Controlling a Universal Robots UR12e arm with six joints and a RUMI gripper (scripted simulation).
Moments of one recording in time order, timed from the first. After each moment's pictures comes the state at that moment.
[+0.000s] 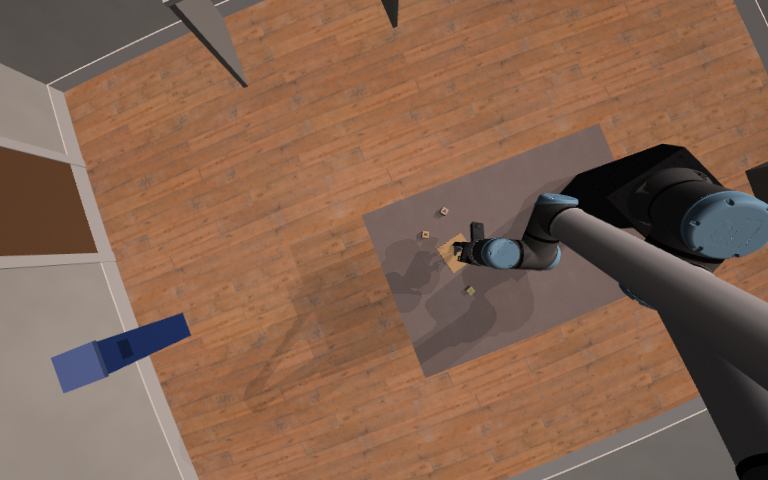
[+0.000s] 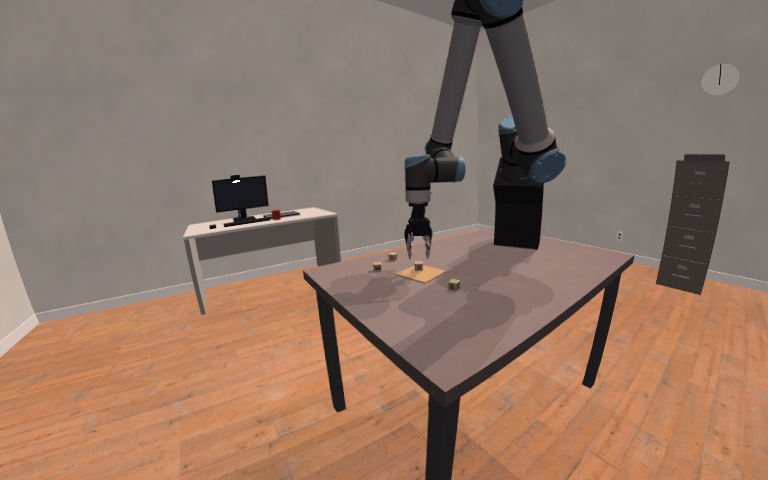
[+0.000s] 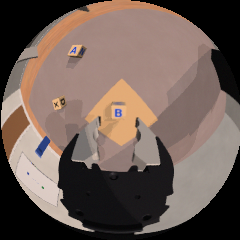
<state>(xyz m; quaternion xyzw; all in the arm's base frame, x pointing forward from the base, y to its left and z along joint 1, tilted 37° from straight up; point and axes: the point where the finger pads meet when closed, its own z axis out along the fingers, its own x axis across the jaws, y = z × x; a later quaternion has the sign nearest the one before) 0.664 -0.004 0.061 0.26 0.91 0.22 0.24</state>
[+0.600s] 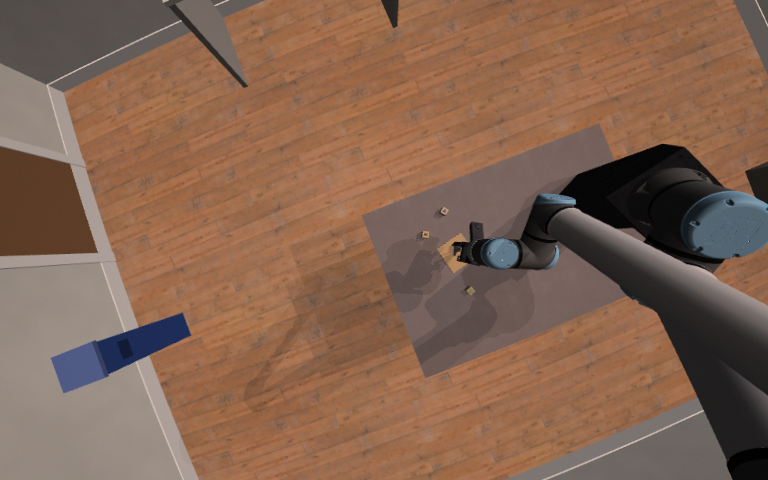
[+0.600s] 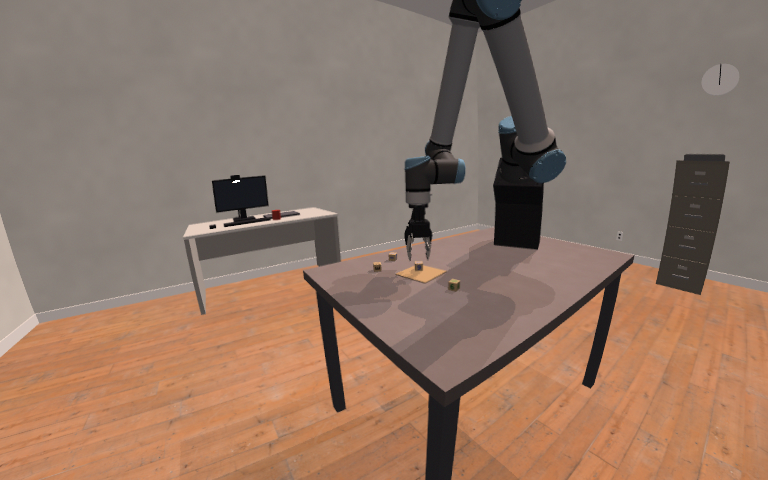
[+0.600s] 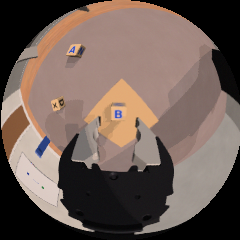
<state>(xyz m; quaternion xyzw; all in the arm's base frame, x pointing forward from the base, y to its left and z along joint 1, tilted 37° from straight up) 0.668 -0.003 0.056 0.26 0.91 0.22 0.24</state>
